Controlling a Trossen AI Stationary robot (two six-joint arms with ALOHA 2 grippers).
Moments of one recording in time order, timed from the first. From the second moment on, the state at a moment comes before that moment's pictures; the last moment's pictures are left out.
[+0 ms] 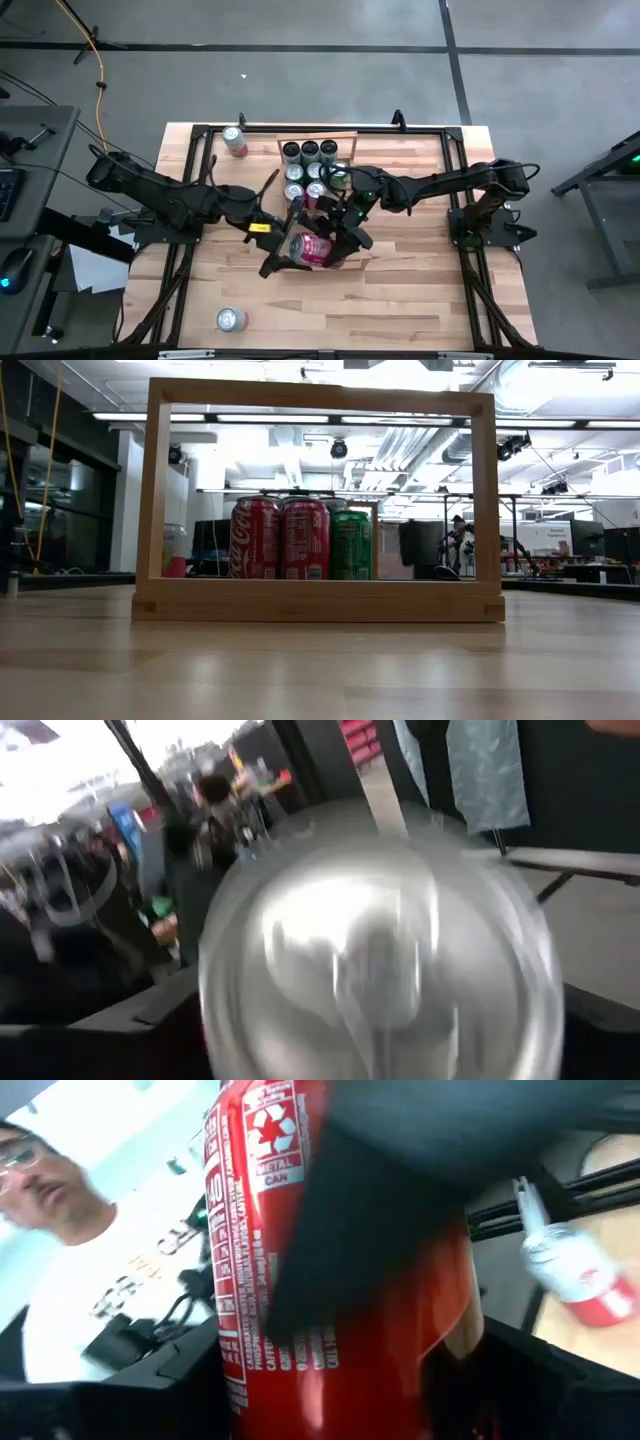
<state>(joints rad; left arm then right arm) -0.29 1.34 1.11 0.16 0.12 0.45 0.08 1.68 1.29 0.42 -0.88 0.83</state>
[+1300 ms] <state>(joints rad) -0.29 0.91 0.50 0.53 -0.61 -0.26 -0.13 1.13 0.75 0.11 -0.18 0.60</state>
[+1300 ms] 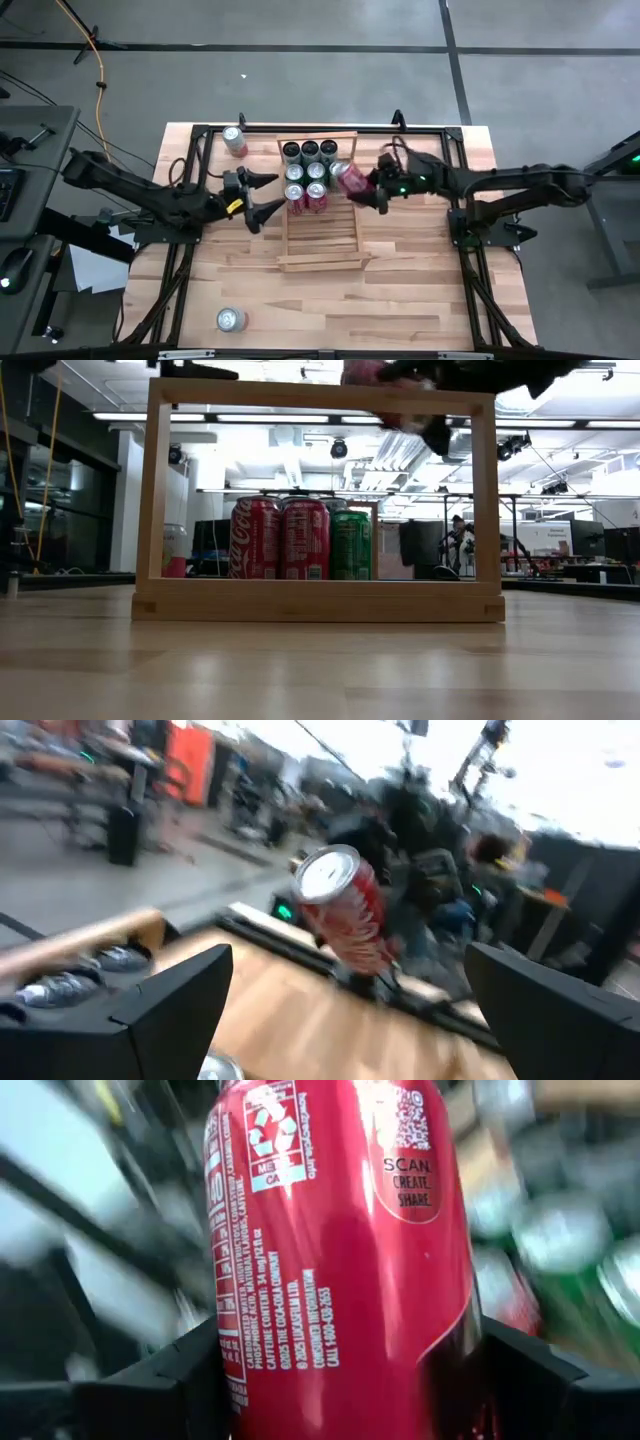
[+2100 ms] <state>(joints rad) -0.08 1.33 0.81 0.83 -0.29 -0.11 0.04 1.51 1.05 0.47 0.10 0.38</state>
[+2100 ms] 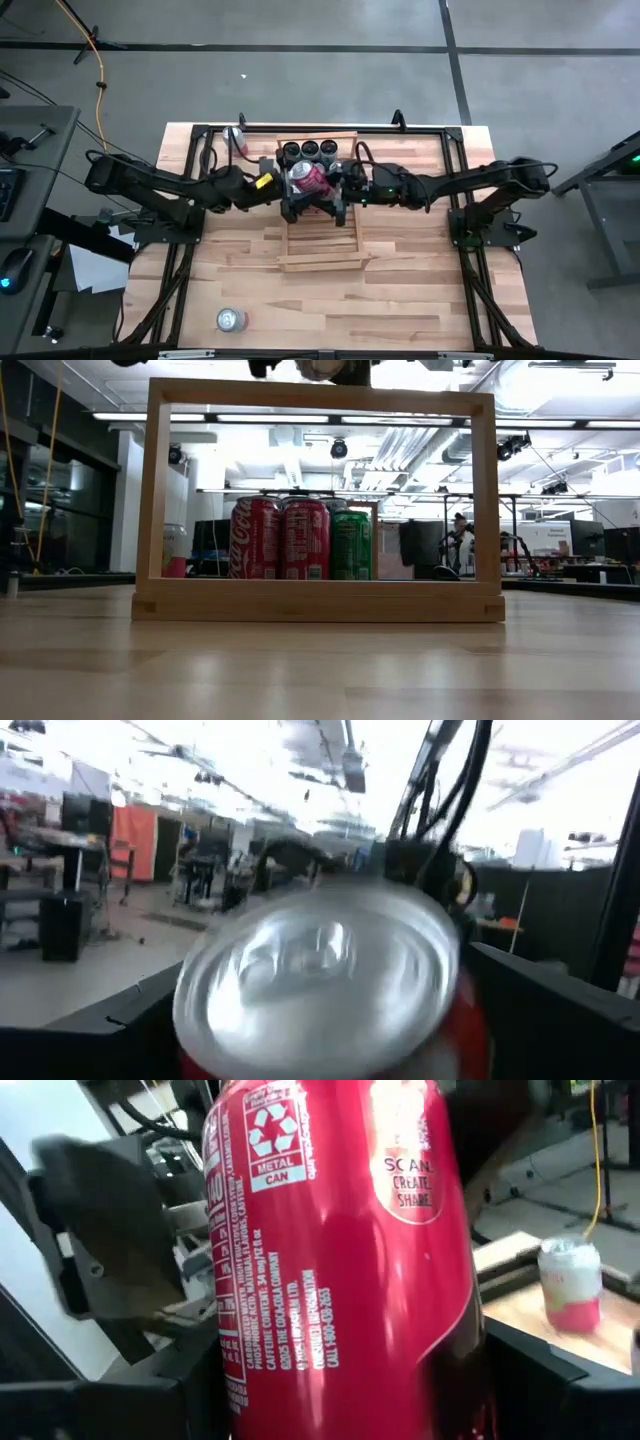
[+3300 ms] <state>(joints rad) -0.06 1.23 0.81 0.70 -0.34 -0.07 0.02 1.43 1.09 0.17 0.05 0.31</state>
